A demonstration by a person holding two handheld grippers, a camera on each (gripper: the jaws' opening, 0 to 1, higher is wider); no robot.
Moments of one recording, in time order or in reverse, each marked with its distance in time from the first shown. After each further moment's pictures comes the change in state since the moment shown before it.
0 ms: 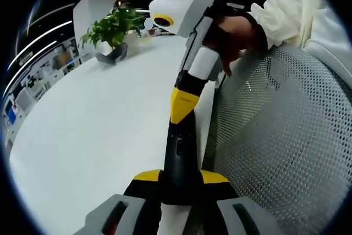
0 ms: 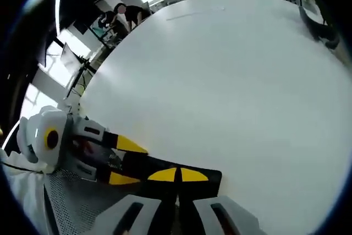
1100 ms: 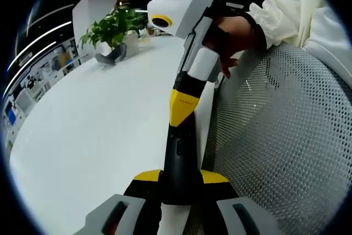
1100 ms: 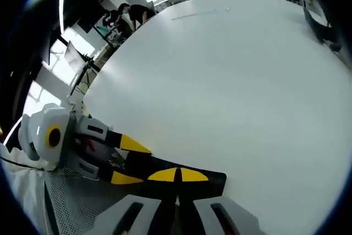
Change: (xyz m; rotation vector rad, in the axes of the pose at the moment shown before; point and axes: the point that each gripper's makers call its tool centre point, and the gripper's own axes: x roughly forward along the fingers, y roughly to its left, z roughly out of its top) left arm 0.000 0.000 0.000 0.006 -0.001 -0.002; right arm 0.003 0.005 -0.001 -0.027 0.001 0.026
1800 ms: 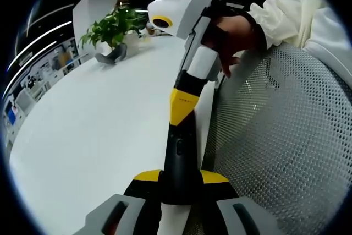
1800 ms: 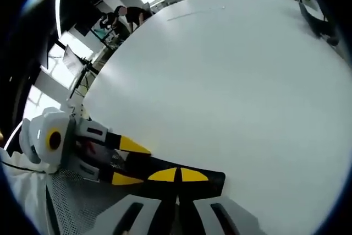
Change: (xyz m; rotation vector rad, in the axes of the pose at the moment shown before) left arm 0.000 0.000 0.000 -0.002 0.000 0.001; right arm -0.001 0.001 0.000 -0.003 0.003 -0.014
